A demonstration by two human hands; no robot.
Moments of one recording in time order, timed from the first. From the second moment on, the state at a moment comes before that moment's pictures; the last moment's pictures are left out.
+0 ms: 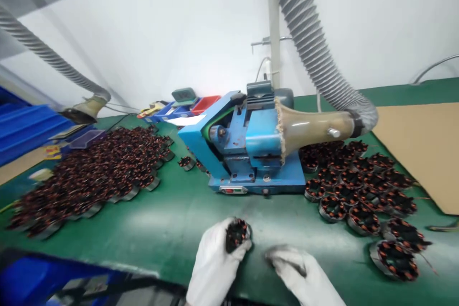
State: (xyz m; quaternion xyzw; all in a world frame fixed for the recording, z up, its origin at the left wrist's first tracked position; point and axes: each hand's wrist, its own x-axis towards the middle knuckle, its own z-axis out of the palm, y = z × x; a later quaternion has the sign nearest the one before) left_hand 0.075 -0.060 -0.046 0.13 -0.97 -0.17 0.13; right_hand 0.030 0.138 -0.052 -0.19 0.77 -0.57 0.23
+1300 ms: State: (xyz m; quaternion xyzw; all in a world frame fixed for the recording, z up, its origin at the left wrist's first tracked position) left_hand -0.046 -0.006 0.008 0.20 -0.71 -0.66 0.17; right_hand -0.074 0.064 0.042 -0.08 0.82 -0.56 0.02
